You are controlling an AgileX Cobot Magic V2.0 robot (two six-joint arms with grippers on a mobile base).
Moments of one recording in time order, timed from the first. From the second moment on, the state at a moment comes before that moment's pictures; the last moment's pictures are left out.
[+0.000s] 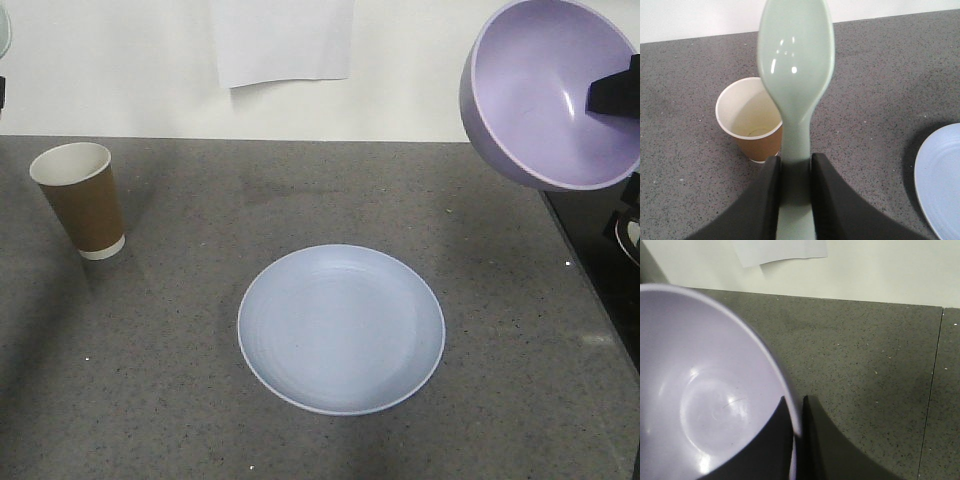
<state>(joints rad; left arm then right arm) 0.02 1.29 -1.46 -0.22 0.97 0.16 -0.18 1.19 -1.33 0.70 0.97 -0.50</state>
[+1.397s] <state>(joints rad) 0.02 1.29 -1.46 -0.22 0.97 0.16 -0.18 1.19 -1.33 0.70 0.97 -0.50</state>
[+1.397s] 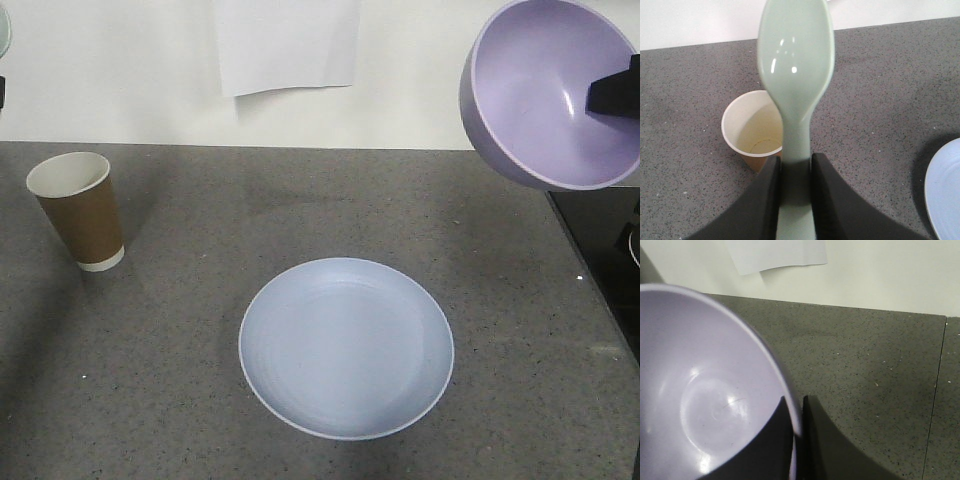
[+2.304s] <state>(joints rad) 0.02 1.29 -1.46 -0.22 0.97 0.16 -0.18 1.19 -1.33 0.70 0.97 -0.50</state>
